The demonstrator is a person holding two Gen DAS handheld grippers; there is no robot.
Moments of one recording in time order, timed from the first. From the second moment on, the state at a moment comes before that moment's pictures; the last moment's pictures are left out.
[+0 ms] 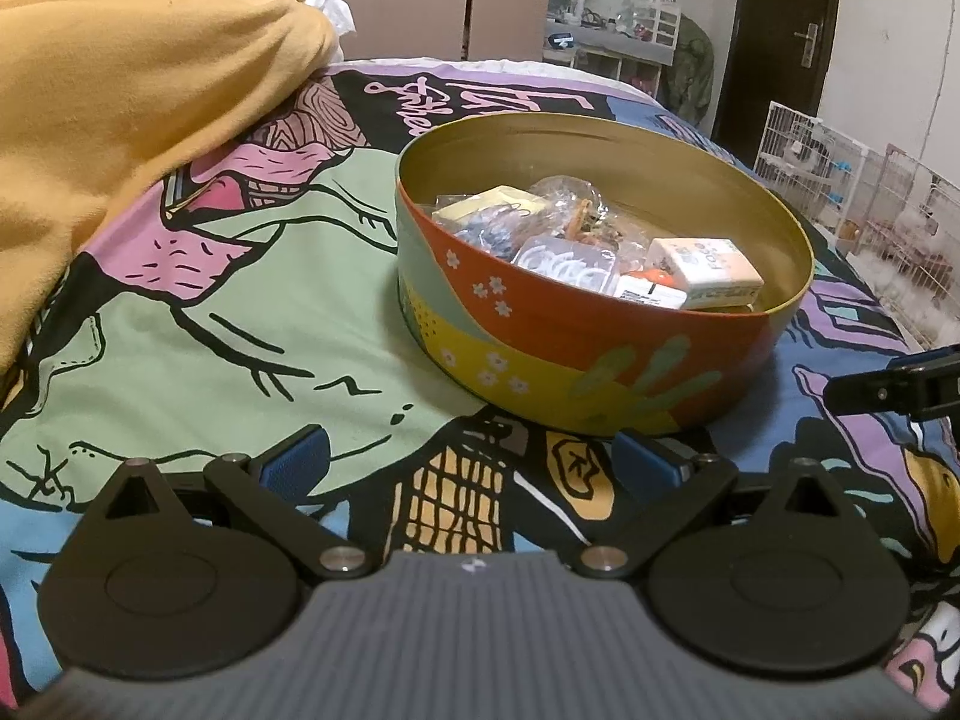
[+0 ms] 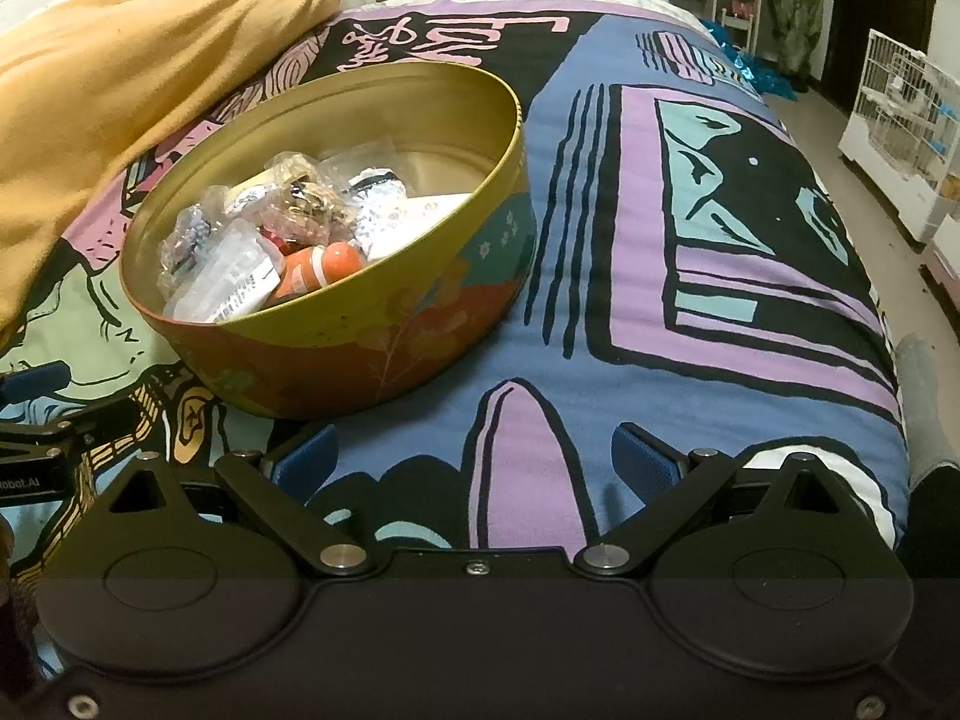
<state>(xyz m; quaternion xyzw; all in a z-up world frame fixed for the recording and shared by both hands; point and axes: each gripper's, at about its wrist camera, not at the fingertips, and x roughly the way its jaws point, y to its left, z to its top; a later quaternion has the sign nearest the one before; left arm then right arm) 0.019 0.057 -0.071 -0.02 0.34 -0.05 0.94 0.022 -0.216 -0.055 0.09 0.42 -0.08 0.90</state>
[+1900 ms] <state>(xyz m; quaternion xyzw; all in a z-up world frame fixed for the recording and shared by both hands) 0.036 0.046 -0.111 0.02 0.35 0.00 0.94 0.040 -0.206 -0.090 0.04 0.46 -0.12 0.88</state>
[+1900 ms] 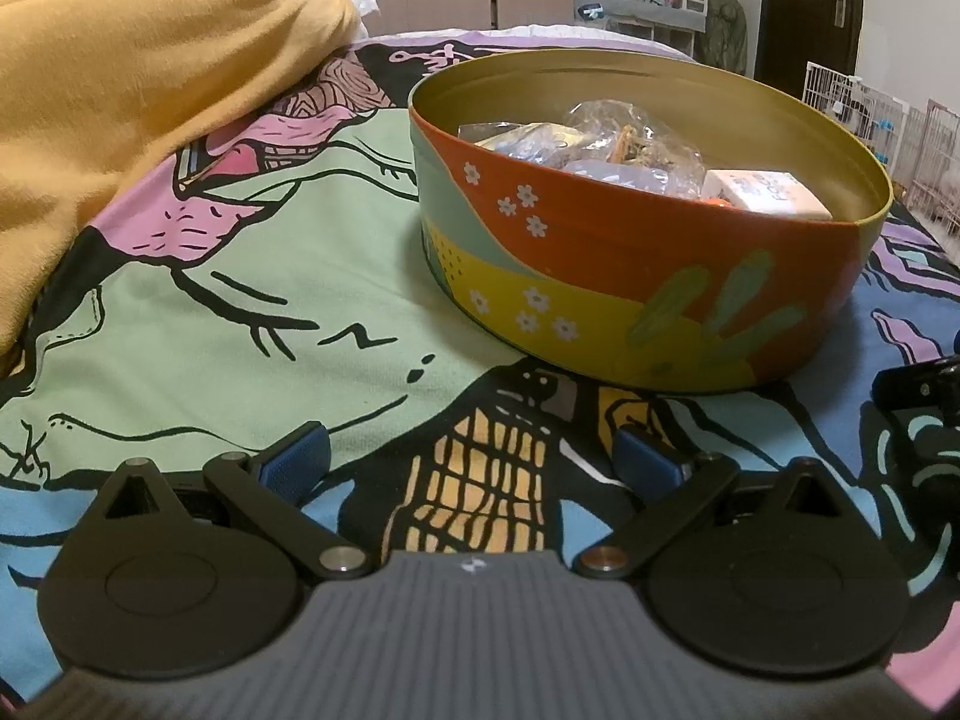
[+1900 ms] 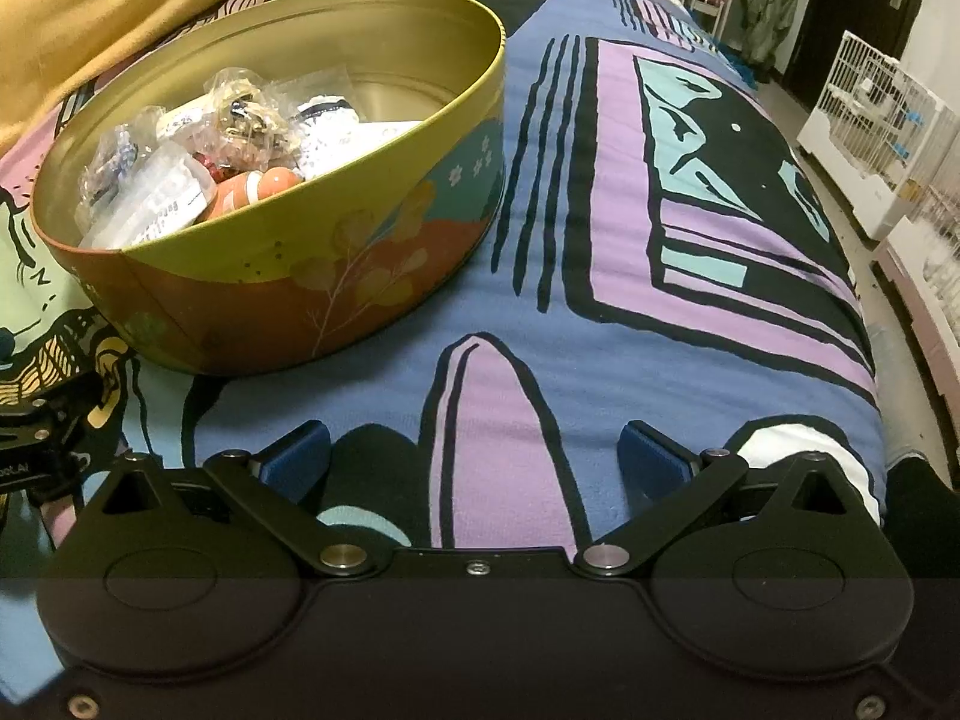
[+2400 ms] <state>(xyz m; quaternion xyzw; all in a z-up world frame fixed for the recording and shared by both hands) 0.034 0.045 -0.112 0.02 0.34 0.00 0.94 0.030 -0.201 -0.095 0.03 0.43 -0.13 0.89</state>
